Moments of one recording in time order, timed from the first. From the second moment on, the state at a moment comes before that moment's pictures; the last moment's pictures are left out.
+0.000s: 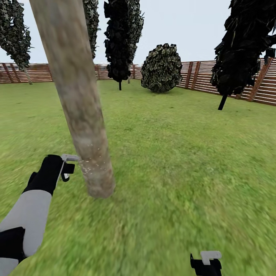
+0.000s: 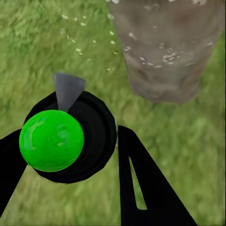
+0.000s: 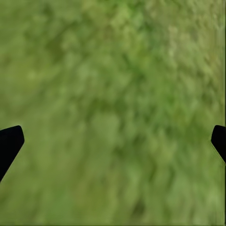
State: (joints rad) left arm -0.99 0.14 0.22 -0.82 -0.47 0.90 -0.22; right arm -0.45 -0.06 0.05 -0.05 0.05 -0.46 -0.23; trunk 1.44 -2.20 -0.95
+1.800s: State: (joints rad) left arm -0.90 0.15 0.22 -0.81 -0.48 0.88 -0.20; right arm -0.45 -0.06 0.05 -0.06 0.05 -0.46 -0.23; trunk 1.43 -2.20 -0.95
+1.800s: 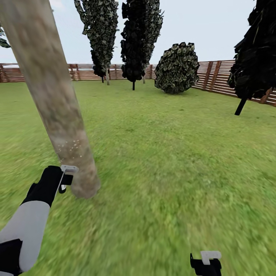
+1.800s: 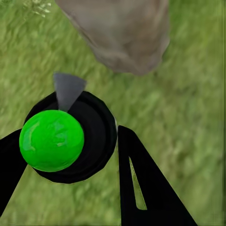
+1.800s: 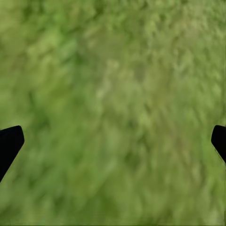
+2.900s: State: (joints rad) left arm -0.84 0.16 0.29 -0.73 -0.46 0.78 -0.10; right arm -0.45 -0.06 0.05 -0.06 0.05 -0.46 -0.23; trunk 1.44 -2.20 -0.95
